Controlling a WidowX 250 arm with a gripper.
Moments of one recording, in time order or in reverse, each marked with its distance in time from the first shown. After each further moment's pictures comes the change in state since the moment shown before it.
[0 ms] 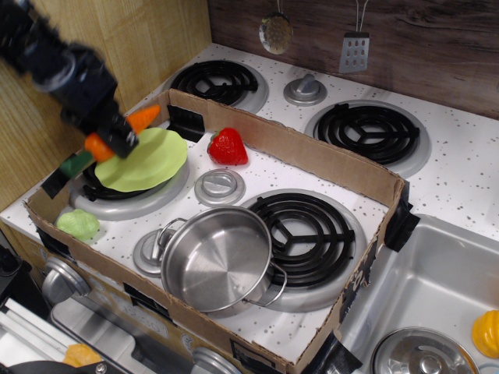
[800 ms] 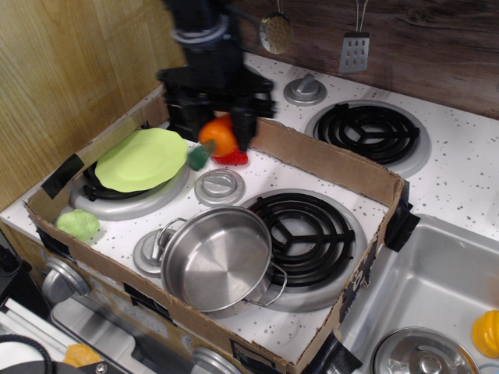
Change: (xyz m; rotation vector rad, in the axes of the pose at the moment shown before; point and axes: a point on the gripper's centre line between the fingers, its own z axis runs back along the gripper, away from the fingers) arm 0.043 -0.134 0.026 -0.027 0.198 0.301
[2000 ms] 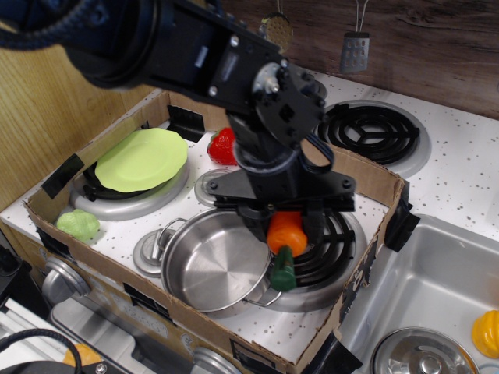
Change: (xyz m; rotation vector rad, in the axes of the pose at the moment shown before) arm -0.069 -0.073 -0.021 -0.055 -0.164 0.182
